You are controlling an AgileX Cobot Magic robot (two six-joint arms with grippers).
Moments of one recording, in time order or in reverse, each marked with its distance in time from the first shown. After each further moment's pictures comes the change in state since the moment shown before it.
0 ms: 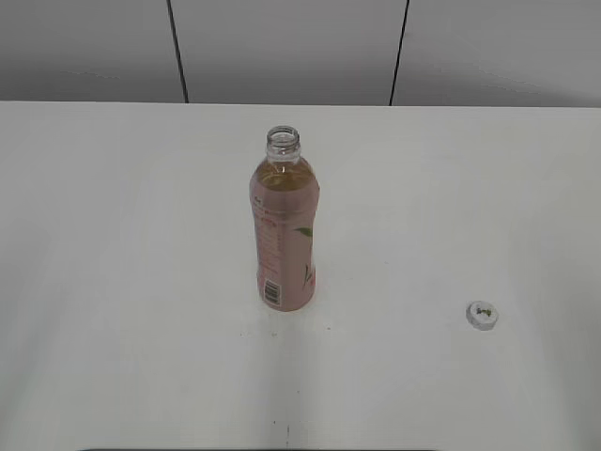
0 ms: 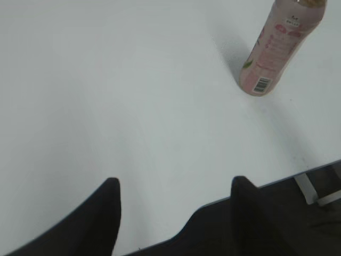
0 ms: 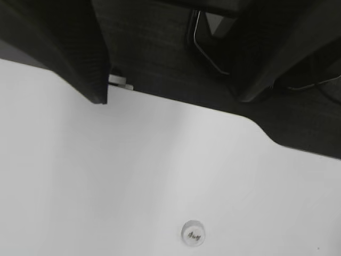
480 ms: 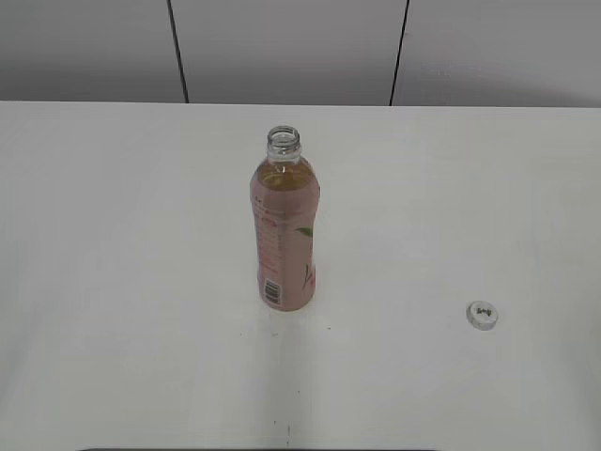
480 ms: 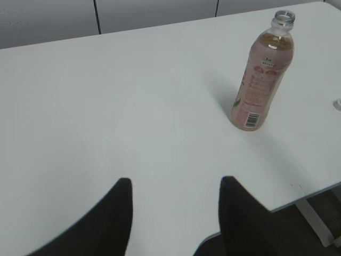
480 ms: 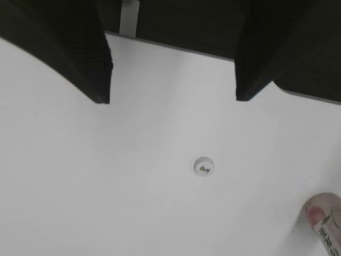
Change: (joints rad) left arm 0.000 -0.183 0.000 -0.001 -0.001 0.057; right arm 0.000 -0.368 0.069 -0.037 -0.046 0.000
